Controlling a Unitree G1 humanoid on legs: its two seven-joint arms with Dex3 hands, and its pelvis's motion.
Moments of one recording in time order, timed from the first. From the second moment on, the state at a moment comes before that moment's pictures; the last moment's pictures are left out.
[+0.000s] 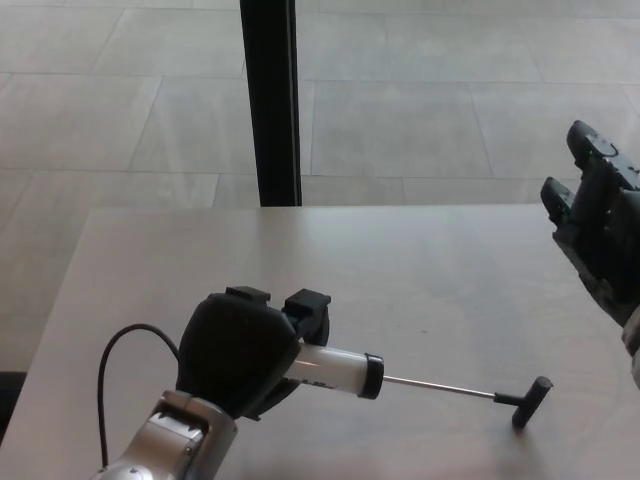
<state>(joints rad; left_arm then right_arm) -0.39 0.40 -0.56 0.29 0.95 -0.01 0.40 -0.39 -0.17 -0.21 -0.09 0.21 0.45 0.10</state>
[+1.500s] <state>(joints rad) -0.34 0.19 -0.31 0.26 0.70 -0.03 0.39 -0.28 -0.25 -0.16 -0.05 0.20 0.40 0.11</state>
